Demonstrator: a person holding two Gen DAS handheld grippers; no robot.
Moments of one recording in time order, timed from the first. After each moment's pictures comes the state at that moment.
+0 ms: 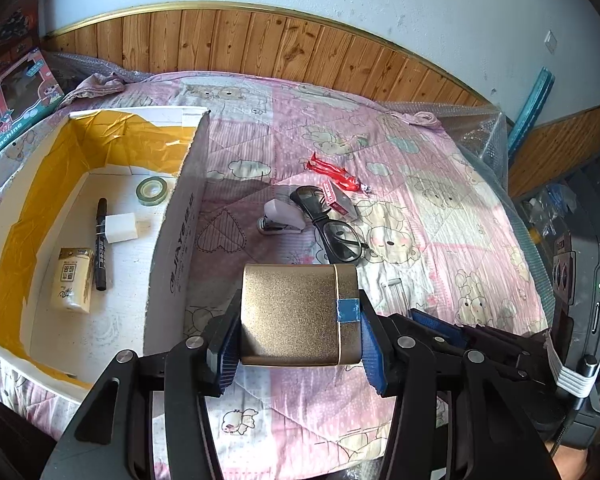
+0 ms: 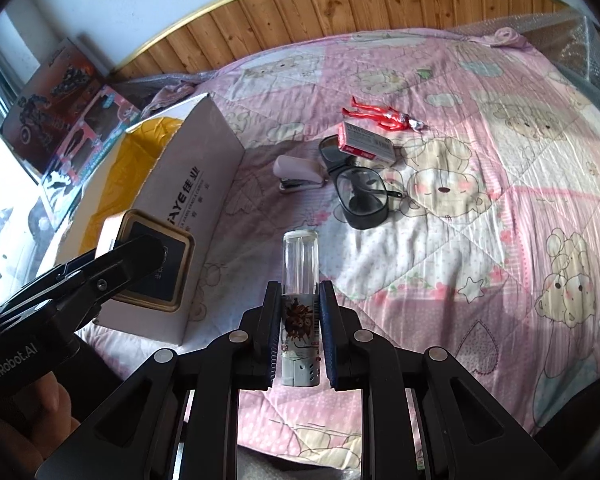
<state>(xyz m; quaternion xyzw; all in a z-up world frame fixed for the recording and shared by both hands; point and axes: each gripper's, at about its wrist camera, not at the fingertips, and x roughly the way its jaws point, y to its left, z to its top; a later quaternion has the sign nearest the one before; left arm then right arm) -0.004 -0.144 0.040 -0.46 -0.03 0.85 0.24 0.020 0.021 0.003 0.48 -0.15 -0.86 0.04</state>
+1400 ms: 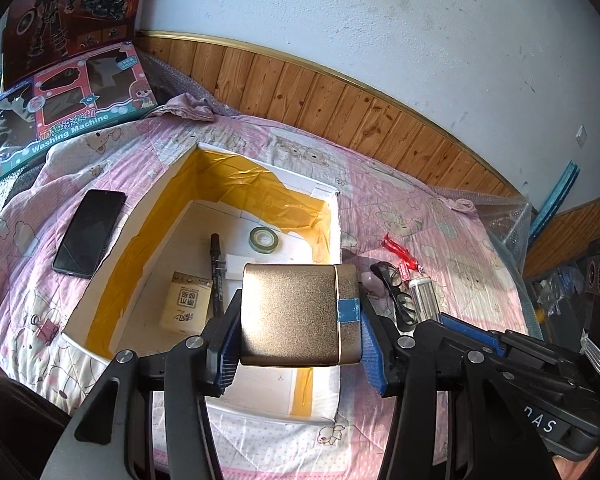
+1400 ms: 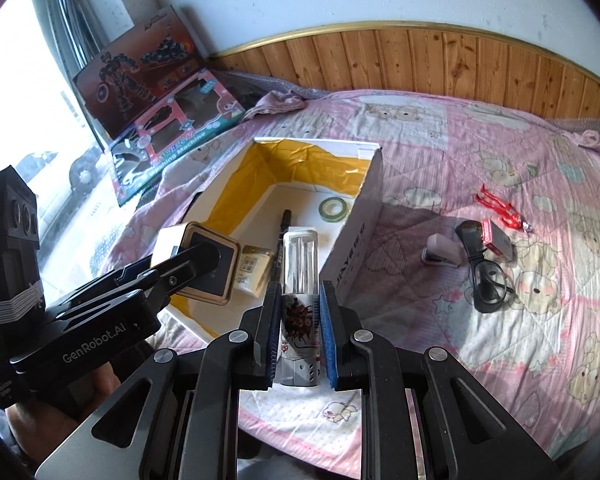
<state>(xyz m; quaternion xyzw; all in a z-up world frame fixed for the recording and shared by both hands) -0.020 -0.292 0.078 -0.40 -0.12 0.89 0.16 -0.013 -0.116 0.085 0.44 -0.08 -0.88 0.15</state>
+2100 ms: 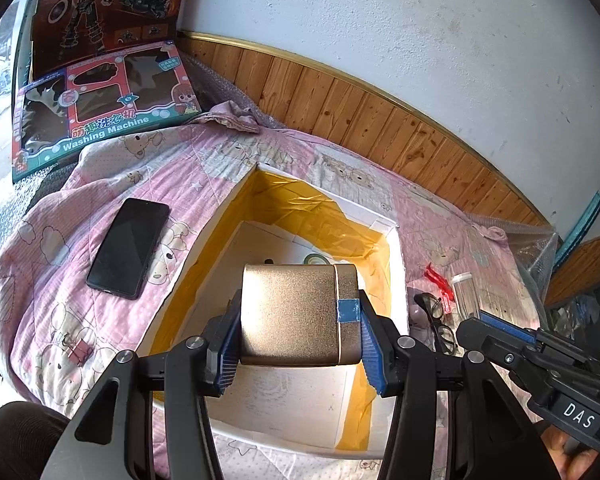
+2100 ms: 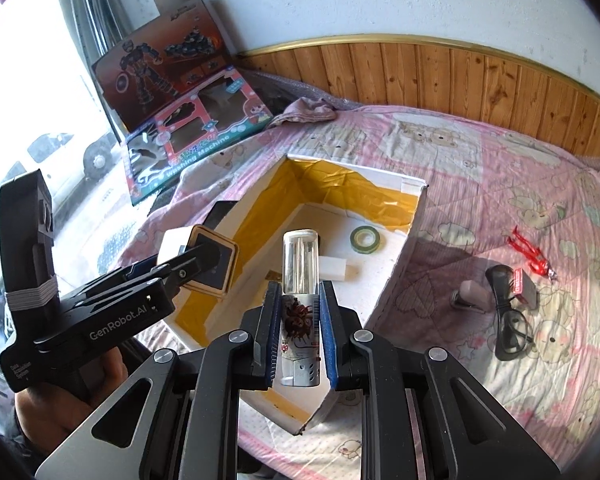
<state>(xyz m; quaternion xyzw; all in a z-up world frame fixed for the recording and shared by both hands) -0.057 -0.342 0.075 -0.39 -0.14 0.90 0.11 -0.053 -0.156 0.094 0.43 -0.05 -0.88 0.19</state>
